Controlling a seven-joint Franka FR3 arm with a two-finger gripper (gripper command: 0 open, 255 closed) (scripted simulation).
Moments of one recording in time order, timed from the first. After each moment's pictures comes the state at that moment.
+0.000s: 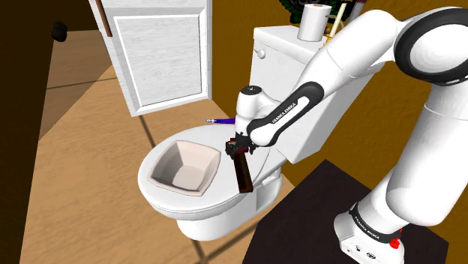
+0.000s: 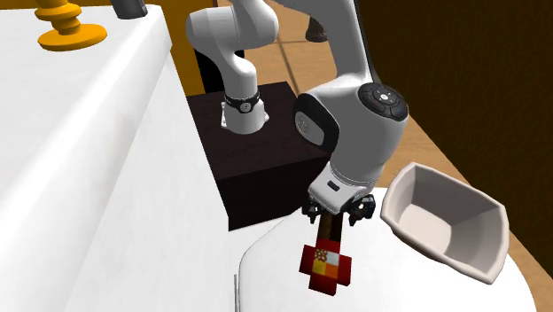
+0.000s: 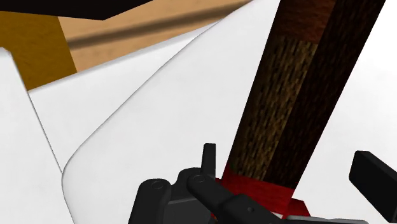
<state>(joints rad) 0.00 0.27 0.23 -2.37 -0.20 2.63 0.74</state>
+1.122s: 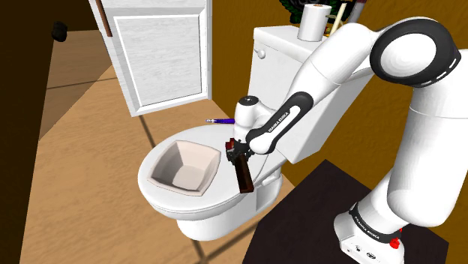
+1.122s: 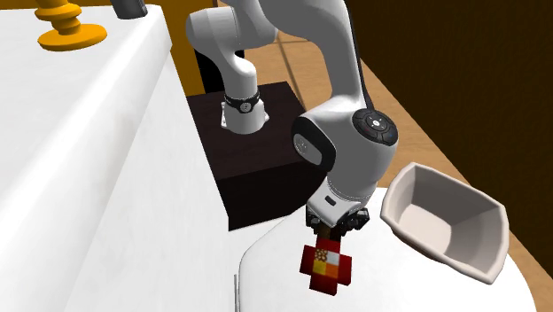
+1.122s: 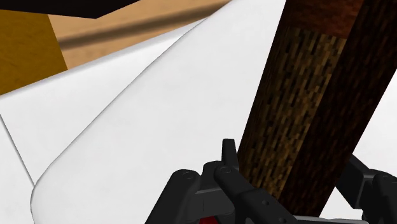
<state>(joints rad) 0.03 0.39 0.19 -2.34 -0.26 2.72 0.79</state>
